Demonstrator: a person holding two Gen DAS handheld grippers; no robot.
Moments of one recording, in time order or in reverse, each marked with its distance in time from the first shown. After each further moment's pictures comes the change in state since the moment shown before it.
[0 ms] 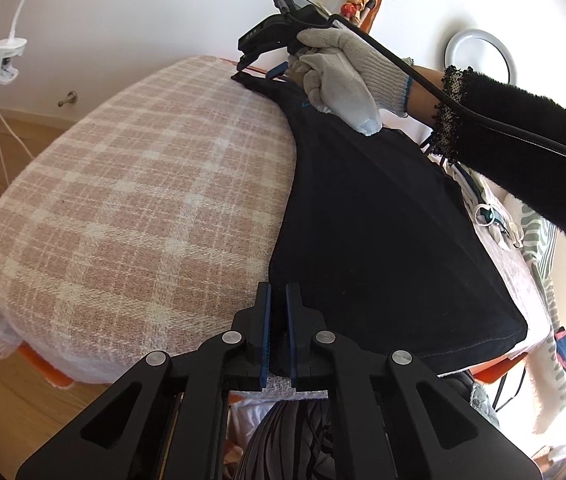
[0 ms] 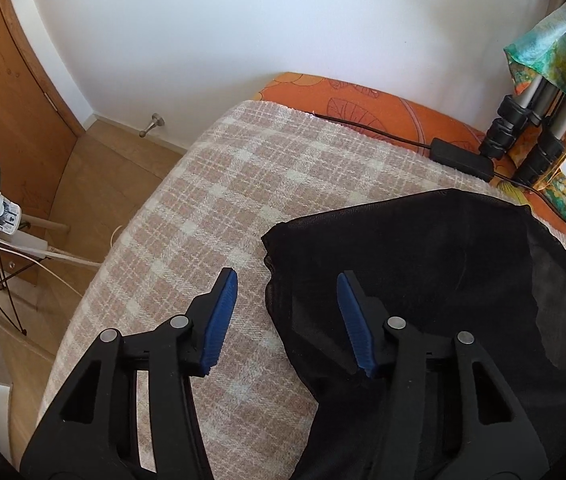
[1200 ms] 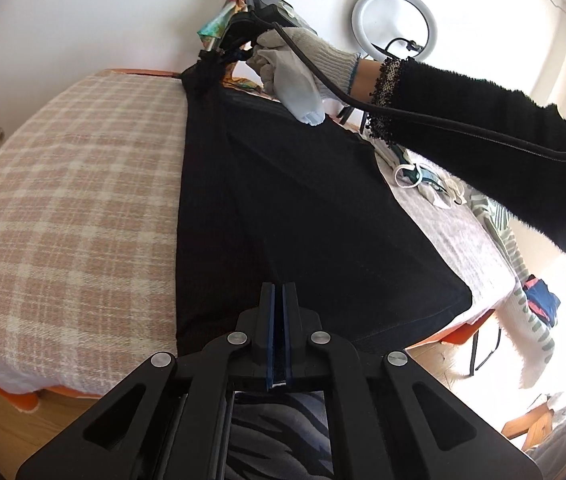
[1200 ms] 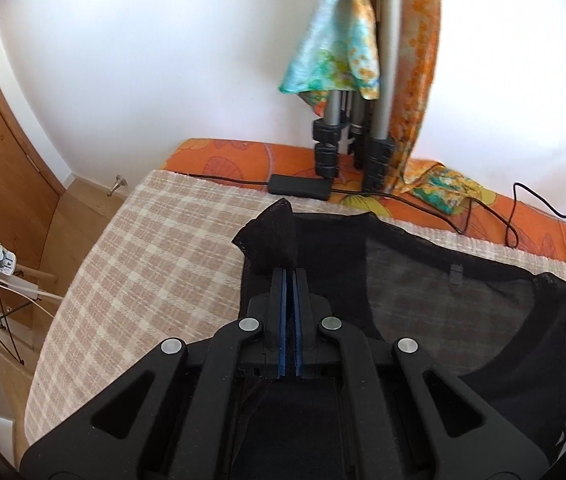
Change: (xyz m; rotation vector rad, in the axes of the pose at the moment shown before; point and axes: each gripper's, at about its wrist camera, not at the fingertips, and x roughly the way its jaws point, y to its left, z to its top) left arm 0.007 -0.100 -0.003 0.176 0.068 -0.170; right arm -0.089 -0.152 -0.035 0.183 -0.157 -0.044
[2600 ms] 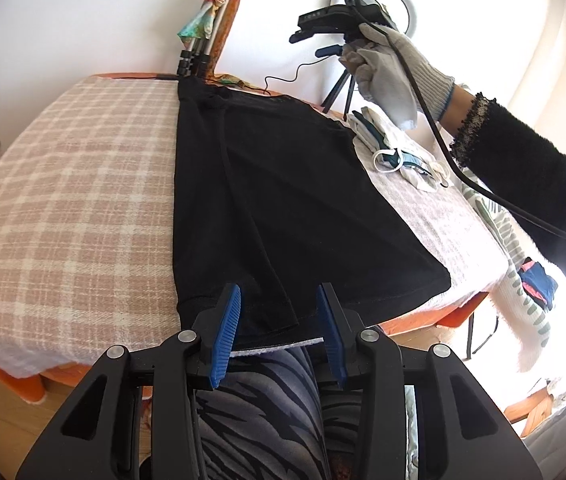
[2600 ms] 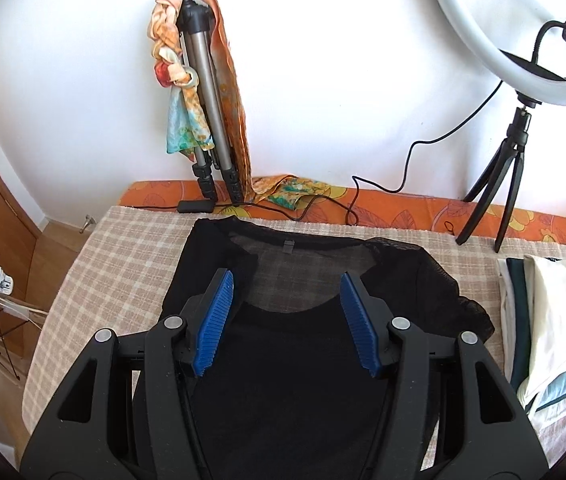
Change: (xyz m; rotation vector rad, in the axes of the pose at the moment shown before) left arm -0.026 -0.030 -0.003 0.041 0.026 0.015; right arm -0.166 -0.115 -0.050 0.104 -0.155 -0.082
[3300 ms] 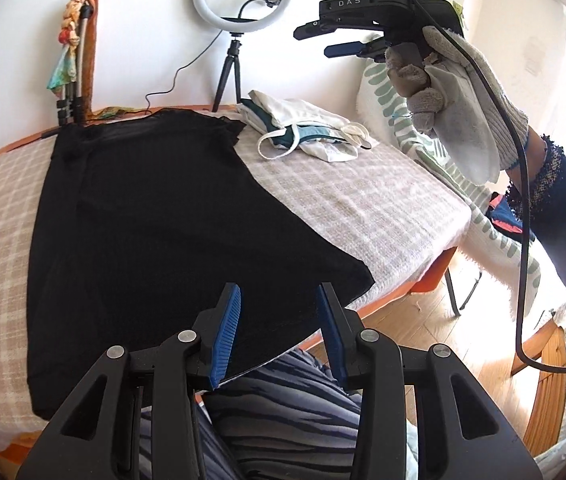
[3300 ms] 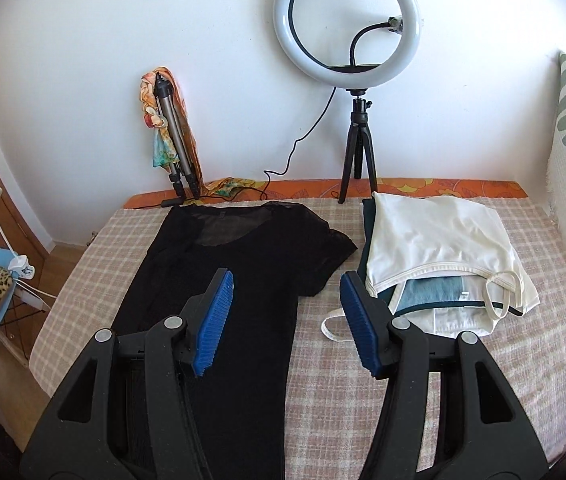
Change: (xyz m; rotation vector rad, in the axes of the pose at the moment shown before) left arm 0.051 -0.129 0.001 0.308 0.026 -0.141; right arm -0.187 -0.127 -0.125 0.086 -0.126 -0.044
